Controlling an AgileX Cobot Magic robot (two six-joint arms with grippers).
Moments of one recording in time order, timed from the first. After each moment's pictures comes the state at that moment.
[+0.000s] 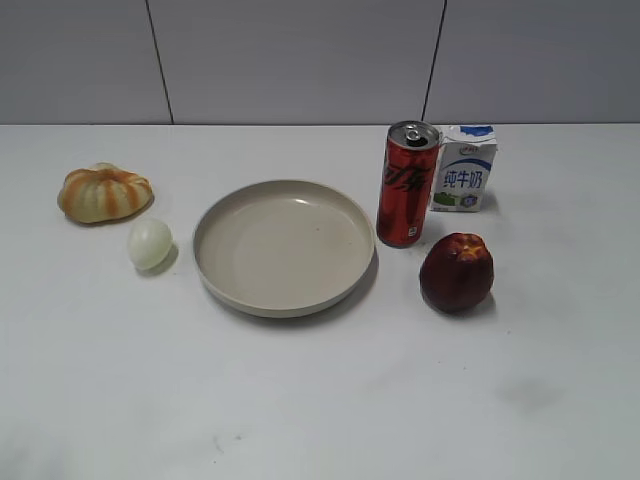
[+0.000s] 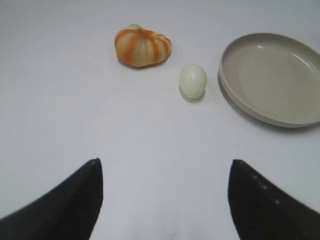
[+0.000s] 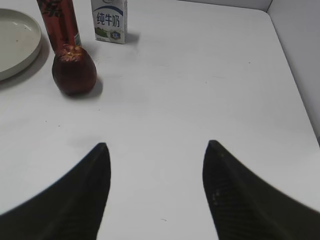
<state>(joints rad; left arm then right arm) -0.25 0.51 -0.54 -0.09 0.79 0.03 0.07 -0.01 -0.50 0.07 1.05 -0.09</state>
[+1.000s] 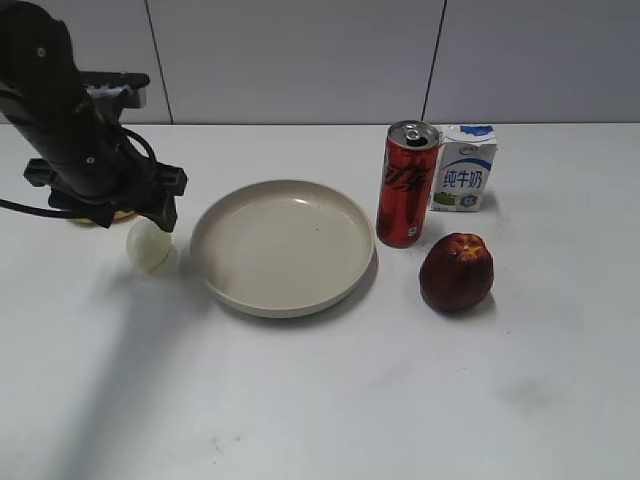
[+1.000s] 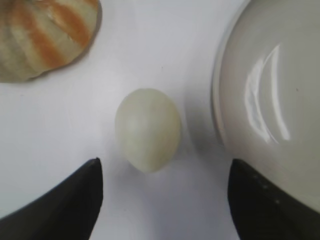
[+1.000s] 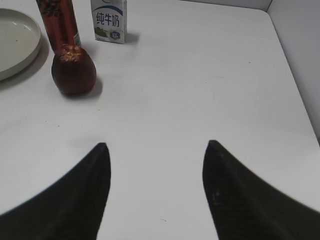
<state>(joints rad) -0.38 1.86 -1.22 -0.08 0.70 -0.04 0.07 -0.01 -0.50 0.07 1.05 -0.09</state>
